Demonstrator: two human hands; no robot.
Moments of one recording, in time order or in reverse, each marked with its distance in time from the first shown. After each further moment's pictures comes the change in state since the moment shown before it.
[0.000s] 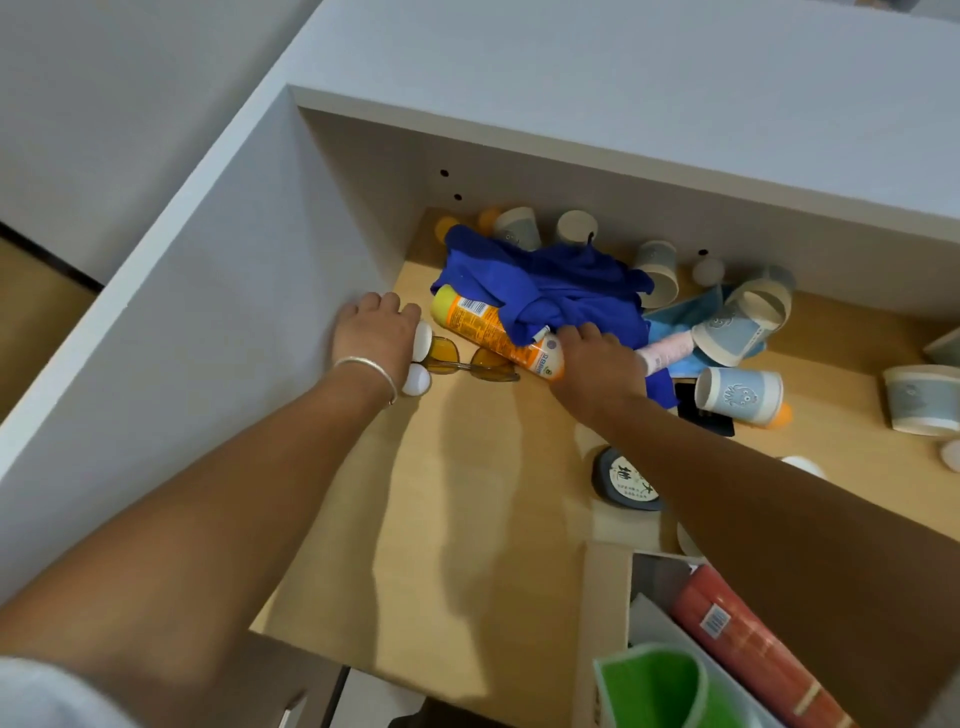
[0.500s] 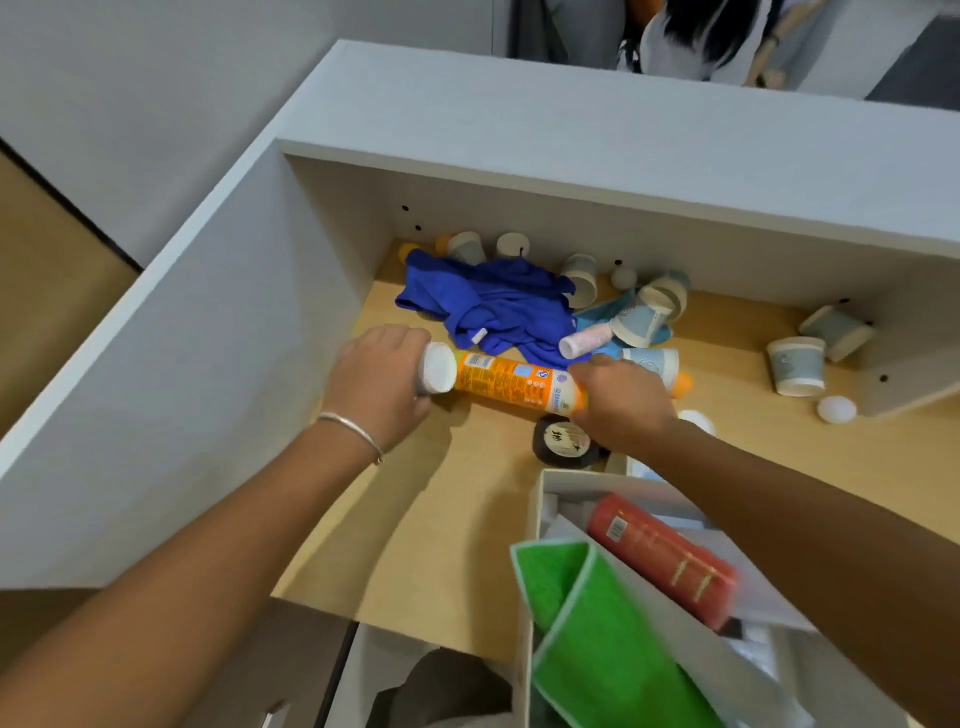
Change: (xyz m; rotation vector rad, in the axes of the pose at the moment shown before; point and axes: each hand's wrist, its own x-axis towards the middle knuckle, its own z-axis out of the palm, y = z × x) left_hand -0.136 0.055 -0.077 -0.403 0.355 0.147; right_hand -0.122 0.070 -0.057 -0.036 -0.020 -0.052
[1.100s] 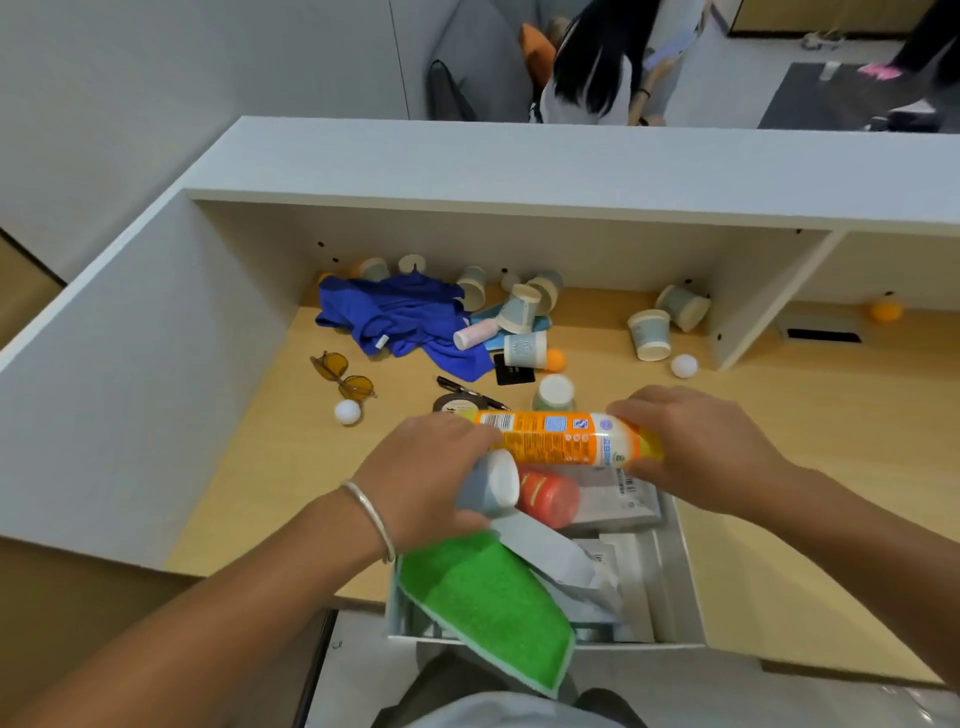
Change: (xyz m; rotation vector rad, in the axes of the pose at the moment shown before) left_hand -0.104 0.202 -0.046 -0.043 -0.276 0.441; right_hand -0.222 0.141 -0.046 0.012 0.110 -0.094
